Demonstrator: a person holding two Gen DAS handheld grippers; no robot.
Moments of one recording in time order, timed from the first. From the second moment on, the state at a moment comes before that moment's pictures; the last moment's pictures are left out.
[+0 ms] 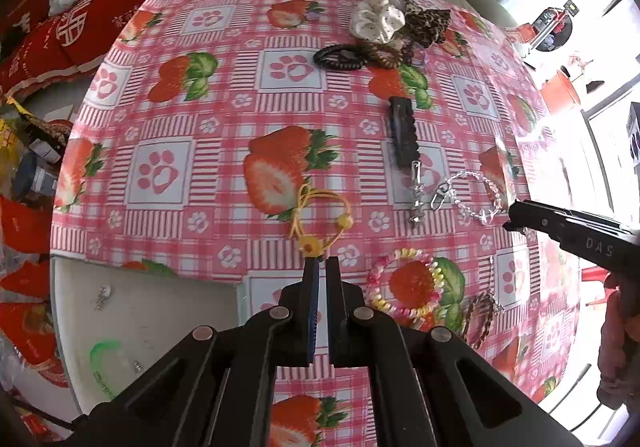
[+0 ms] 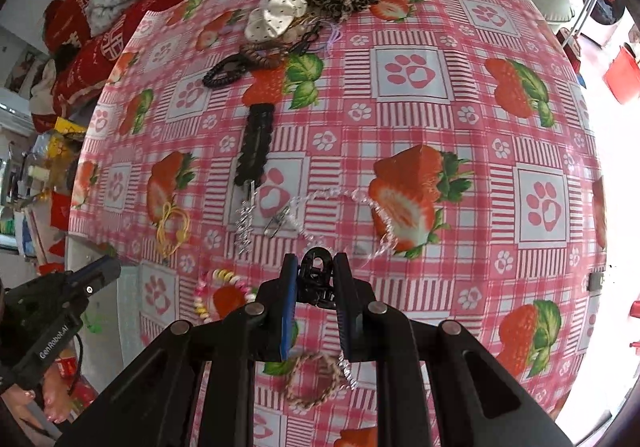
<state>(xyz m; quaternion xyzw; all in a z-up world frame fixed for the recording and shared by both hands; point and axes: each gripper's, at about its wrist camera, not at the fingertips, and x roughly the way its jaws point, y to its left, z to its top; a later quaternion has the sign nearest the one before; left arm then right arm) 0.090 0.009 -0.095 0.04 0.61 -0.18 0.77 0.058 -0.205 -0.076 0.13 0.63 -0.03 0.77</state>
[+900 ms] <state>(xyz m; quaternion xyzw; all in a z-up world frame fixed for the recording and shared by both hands) 0.146 -0.030 -0.182 0.12 0.64 -0.13 0.75 0.026 -0.211 -0.082 0.16 0.64 -0.04 0.75</state>
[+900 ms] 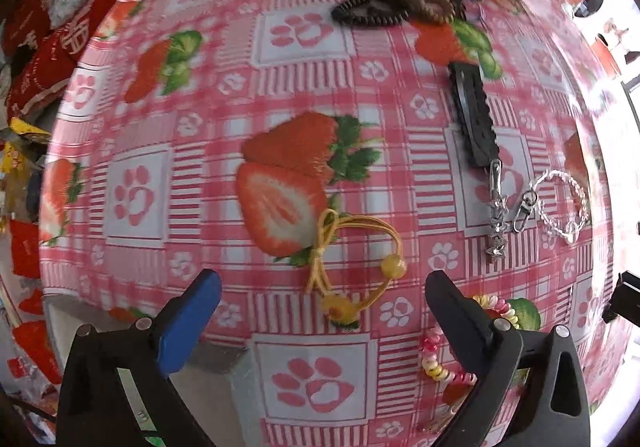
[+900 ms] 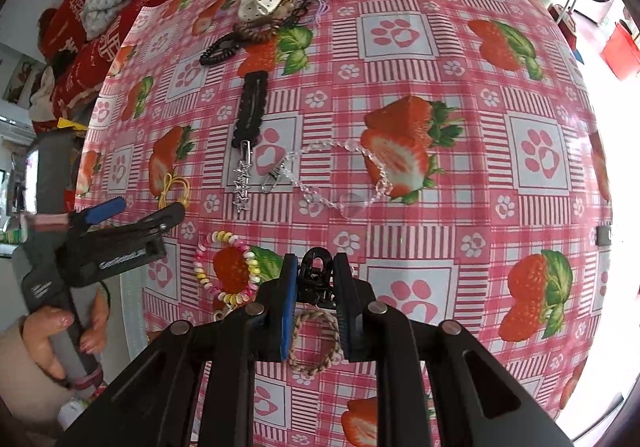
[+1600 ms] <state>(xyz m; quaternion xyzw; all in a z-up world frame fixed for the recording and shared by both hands) 0.119 -0.006 -0.141 0.06 0.60 -0.20 0.77 0.022 -0.200 -0.081 0.15 0.64 -0.03 0.75</state>
